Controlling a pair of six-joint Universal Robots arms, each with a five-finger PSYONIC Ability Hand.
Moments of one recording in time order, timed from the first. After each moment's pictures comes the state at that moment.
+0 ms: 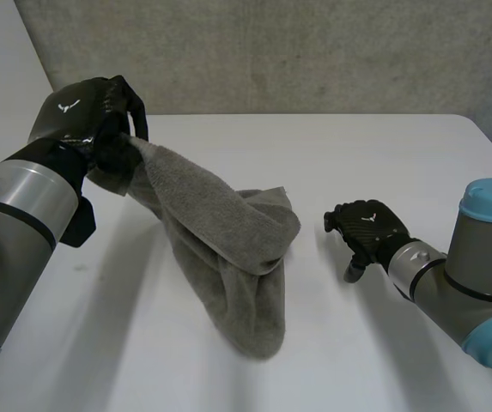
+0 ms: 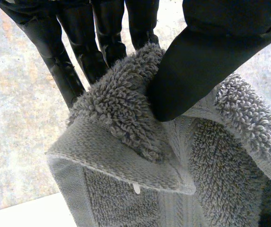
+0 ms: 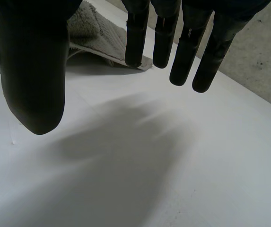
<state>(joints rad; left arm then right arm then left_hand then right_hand) 4.24 -1.59 -1.59 3.22 -1.65 3.02 1.90 -1.07 1.63 -0.18 1.29 2.79 1.18 1.22 1.22 1.22 1.02 0.46 0.47 0.47 0.46 0.25</state>
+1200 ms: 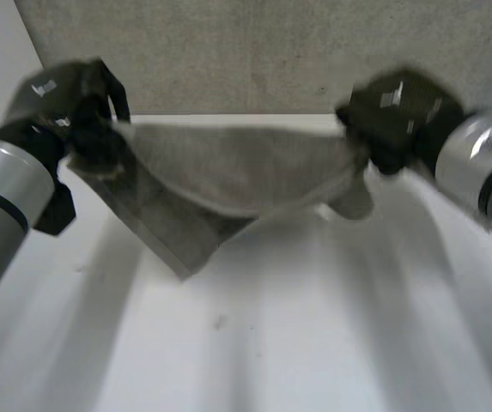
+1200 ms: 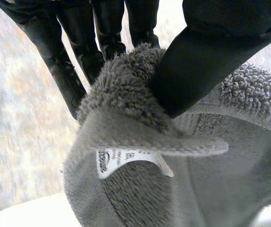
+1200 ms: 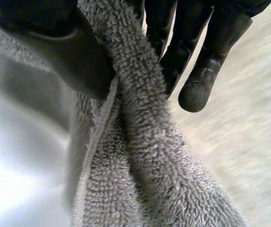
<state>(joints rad) 4.27 -1.57 -1.54 3.13 -1.64 3.02 2.00 -1.41 1.23 0.38 1.36 2.49 1.18 1.22 1.22 1.22 1.02 1.31 1.32 1.32 1.34 1.14</state>
